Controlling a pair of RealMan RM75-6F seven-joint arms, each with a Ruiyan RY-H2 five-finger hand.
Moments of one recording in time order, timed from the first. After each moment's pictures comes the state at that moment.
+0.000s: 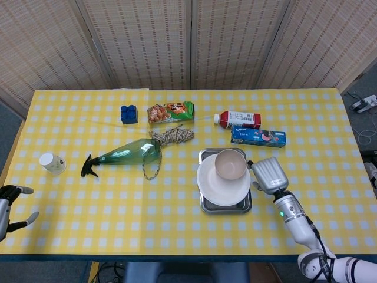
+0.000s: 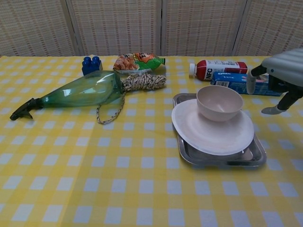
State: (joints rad) left arm -0.07 -1.08 -0.06 -1.59 1.49 1.52 -0.04; right arm 0.51 -1.36 0.17 -1.64 -1.20 1.04 -0.66
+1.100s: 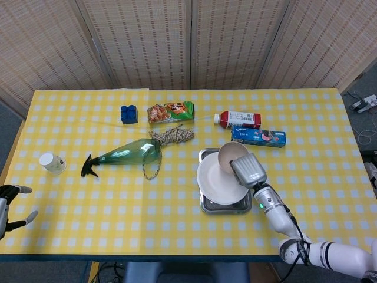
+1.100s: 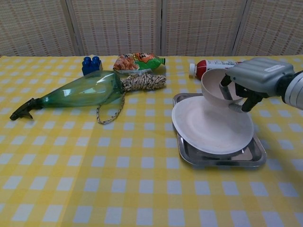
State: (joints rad) left arm -0.08 -1.08 -0.07 -1.58 1.47 1.51 -0.05; right arm 0.67 -1.46 0.16 -1.58 -1.09 1.00 -0.73
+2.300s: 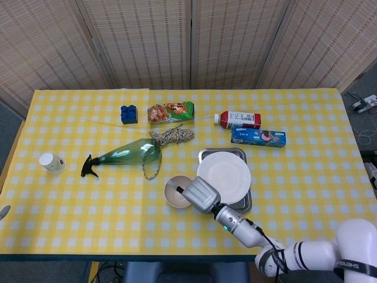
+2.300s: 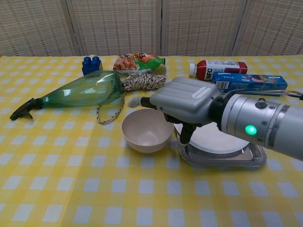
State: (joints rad) left arm -0.04 -1.06 -0.14 -1.55 1.35 1.55 -0.03; right arm 0.82 -1.59 0.08 -1.68 -1.24 0.96 -0.78
